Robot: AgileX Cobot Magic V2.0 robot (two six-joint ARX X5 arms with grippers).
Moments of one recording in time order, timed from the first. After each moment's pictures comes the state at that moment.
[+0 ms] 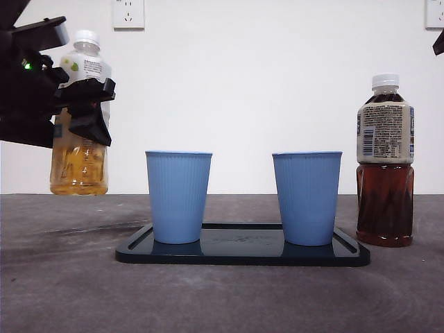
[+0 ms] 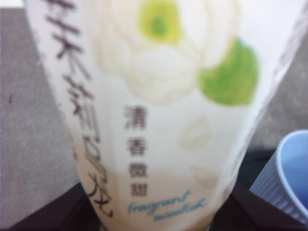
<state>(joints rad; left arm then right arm) -0.36 1.30 0.62 0.30 -0.10 -0.14 0.28 0.41 0.48 -0.40 -0.10 0.20</state>
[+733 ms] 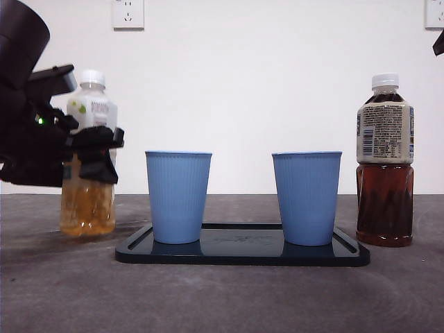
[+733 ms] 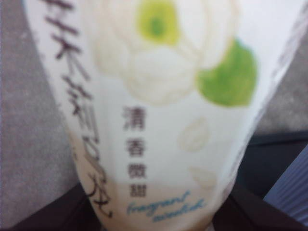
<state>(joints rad) -0.36 1.52 0.56 0.53 -0.10 -0.14 0.28 0.41 0.48 -0.40 -0.10 0.20</state>
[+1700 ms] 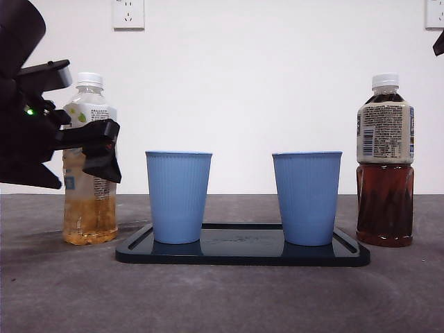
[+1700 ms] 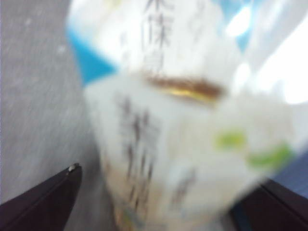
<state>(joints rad) -0.36 1.41 0.57 0.35 -0.10 -0.14 0.28 0.41 0.48 -0.40 -0.10 0.19</state>
